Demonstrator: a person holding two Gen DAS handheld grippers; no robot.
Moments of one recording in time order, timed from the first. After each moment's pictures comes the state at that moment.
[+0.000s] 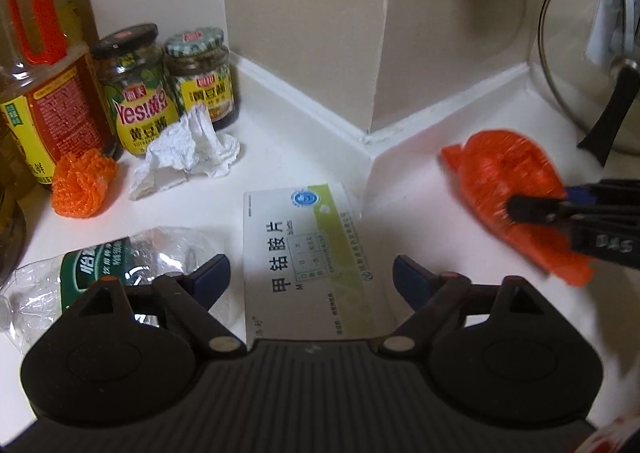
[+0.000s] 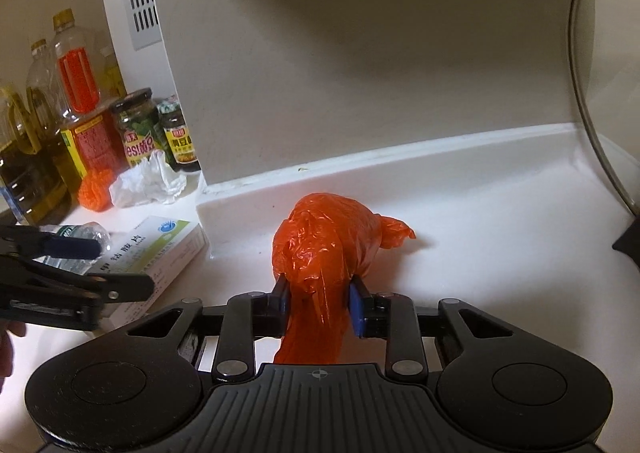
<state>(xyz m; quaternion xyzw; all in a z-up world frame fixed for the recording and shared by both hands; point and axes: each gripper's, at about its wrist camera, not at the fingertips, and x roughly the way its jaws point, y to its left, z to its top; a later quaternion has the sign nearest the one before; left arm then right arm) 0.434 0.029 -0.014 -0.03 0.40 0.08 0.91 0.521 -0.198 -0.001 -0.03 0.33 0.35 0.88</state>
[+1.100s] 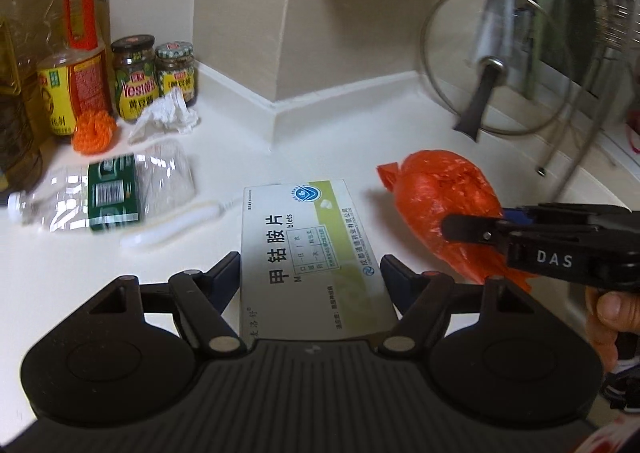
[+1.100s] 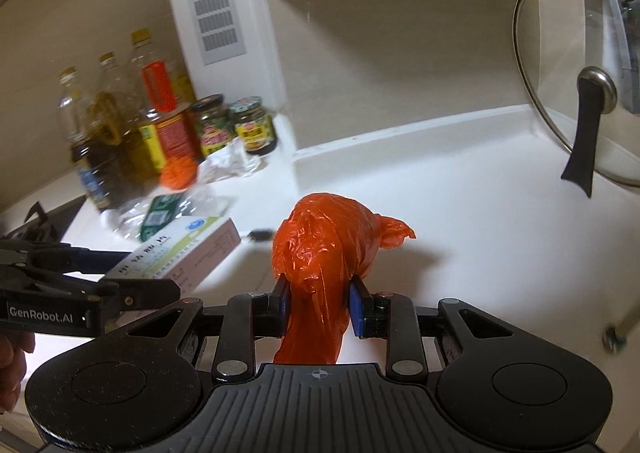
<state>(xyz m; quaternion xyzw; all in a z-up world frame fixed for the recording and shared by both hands) 0.252 -0.013 0.036 -0.07 0.35 -0.02 0.93 0.343 -0.243 0.036 0.00 0.32 0.34 0.88</state>
